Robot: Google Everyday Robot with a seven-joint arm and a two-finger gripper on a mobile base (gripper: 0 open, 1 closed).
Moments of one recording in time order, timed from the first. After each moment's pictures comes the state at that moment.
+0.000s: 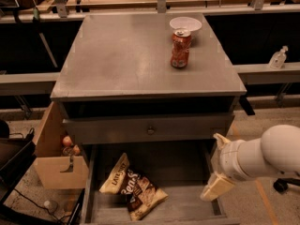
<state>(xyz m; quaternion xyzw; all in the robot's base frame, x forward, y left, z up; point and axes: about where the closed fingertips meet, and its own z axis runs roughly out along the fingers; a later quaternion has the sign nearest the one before) 0.427 -0.184 0.680 -0.56 0.78 0.05 0.26</state>
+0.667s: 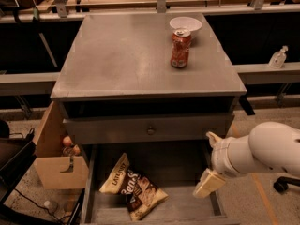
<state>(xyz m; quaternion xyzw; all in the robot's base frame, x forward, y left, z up) 0.435 -0.164 0.675 -0.56 0.78 0.05 0.26</state>
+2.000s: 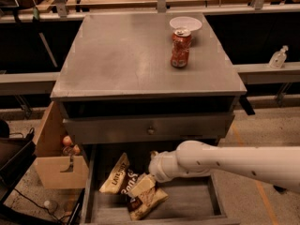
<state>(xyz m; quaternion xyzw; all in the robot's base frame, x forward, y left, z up) 0.488 0.027 0.518 -0.48 0.79 0.25 0.28</state>
